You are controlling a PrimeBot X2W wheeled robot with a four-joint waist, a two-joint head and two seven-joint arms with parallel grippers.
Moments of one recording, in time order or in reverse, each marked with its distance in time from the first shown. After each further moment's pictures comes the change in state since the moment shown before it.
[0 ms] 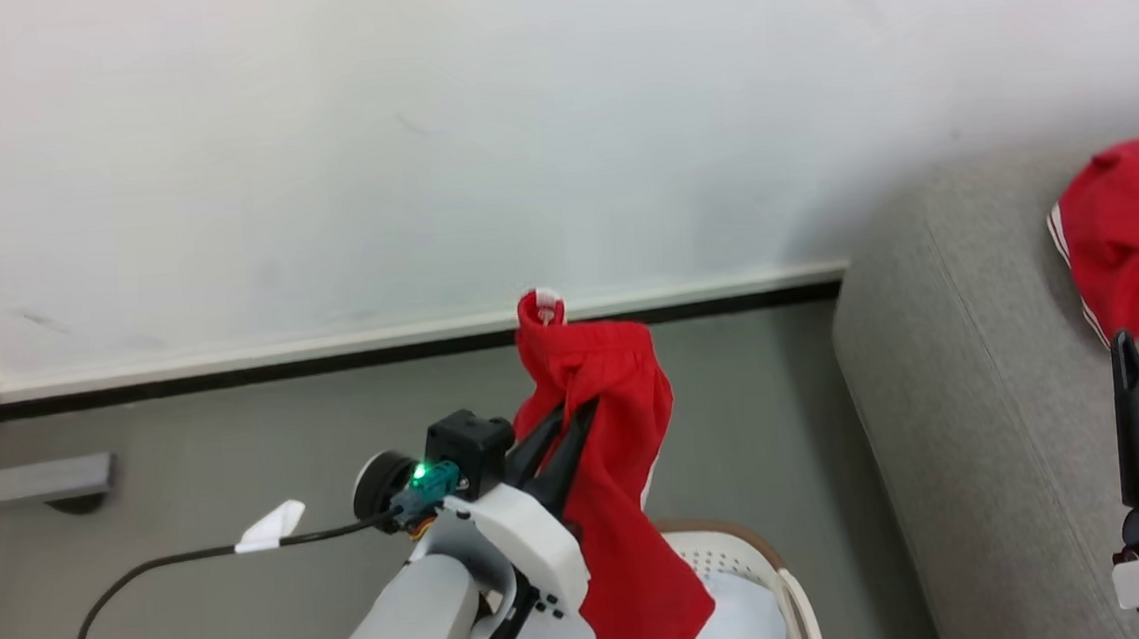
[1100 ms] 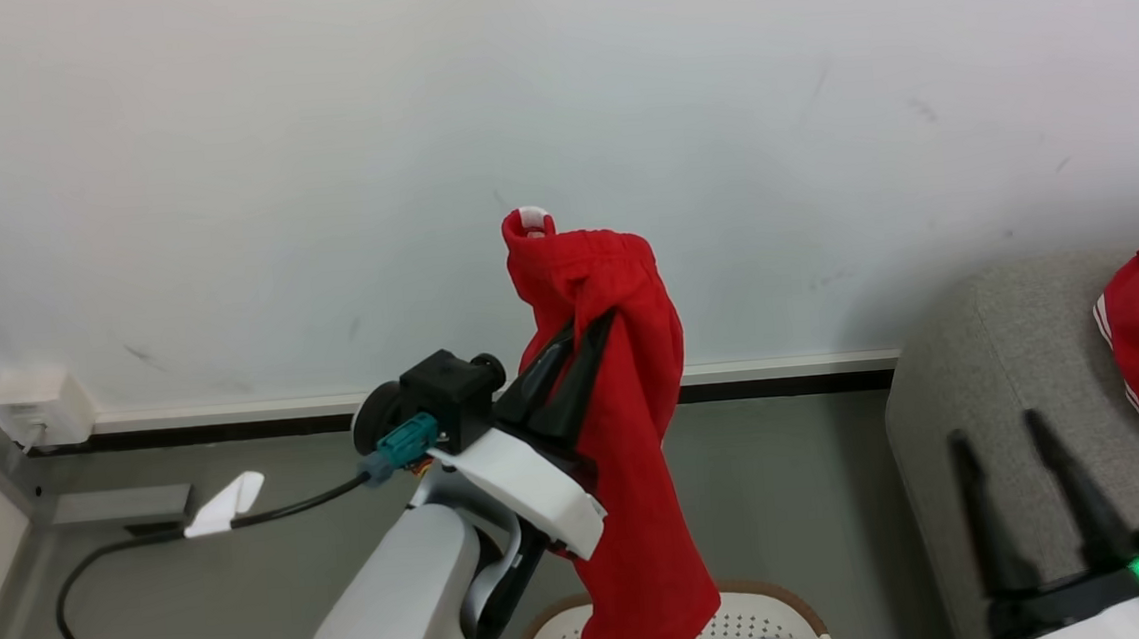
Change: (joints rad) left arm -0.007 0.015 0.042 -0.253 -0.049 0.012 0.026; right arm 0.070 0.034 0.174 0.022 0.045 0.000 0.000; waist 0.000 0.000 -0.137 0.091
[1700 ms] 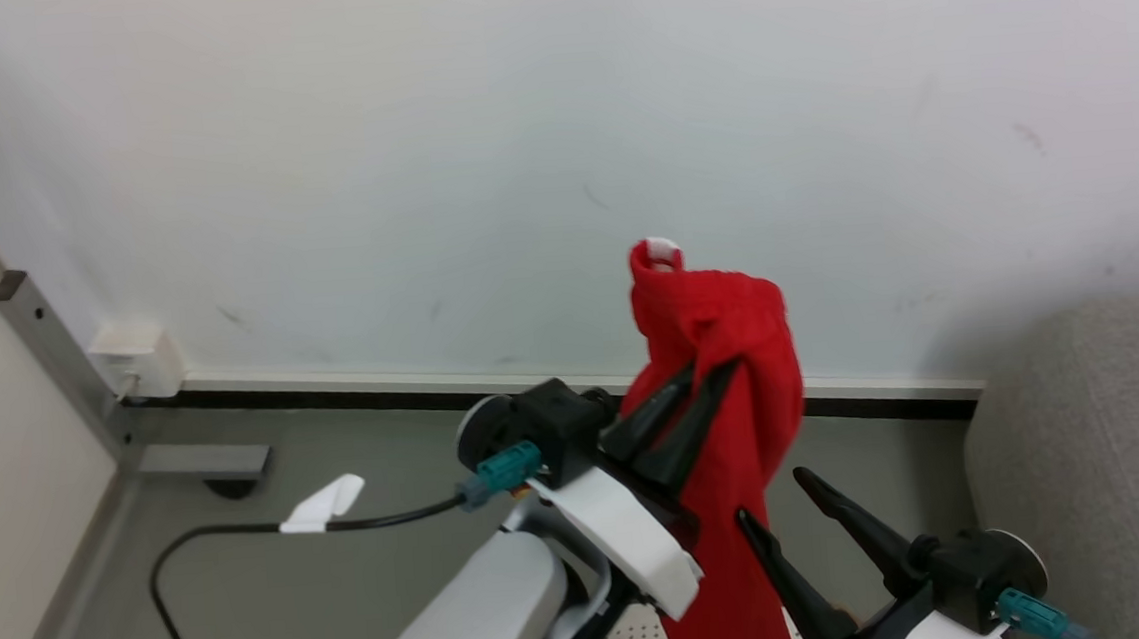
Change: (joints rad) left arm -0.024 -0.014 -0.182 -0.039 -0.085 -0.001 0.000; right arm -0.179 -0.017 0.460 0.170 0.092 0.000 0.000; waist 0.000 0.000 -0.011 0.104
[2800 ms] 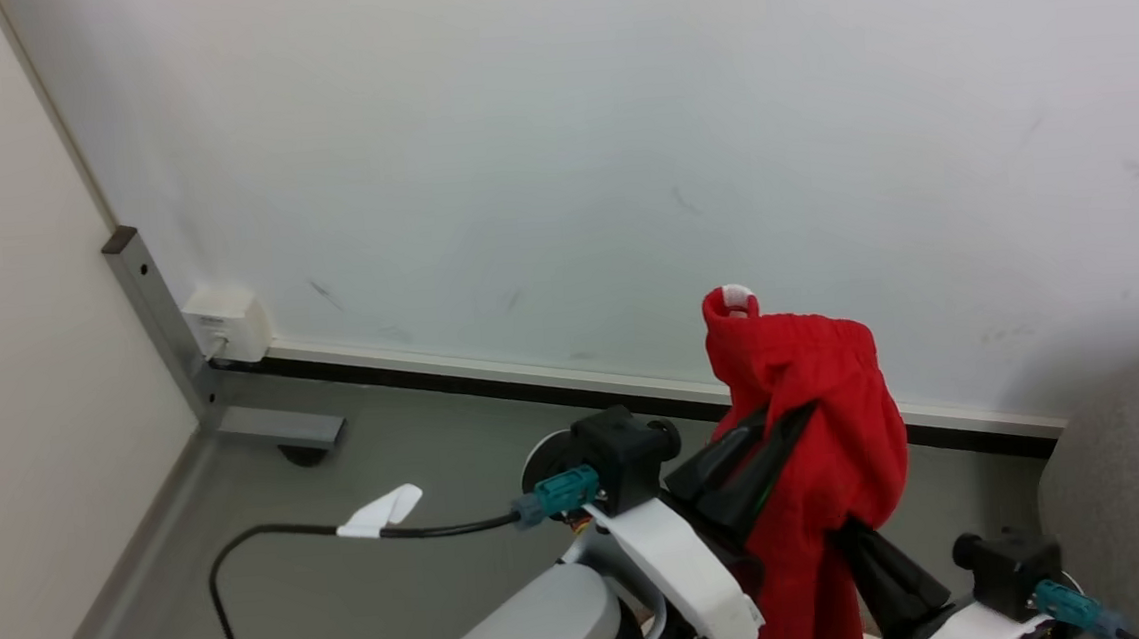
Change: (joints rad) left arm -0.020 0.005 -0.211 -0.075 -0.189 0.072 0.010; right arm -0.035 0.002 0.008 0.188 0.128 0.000 0.000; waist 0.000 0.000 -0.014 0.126
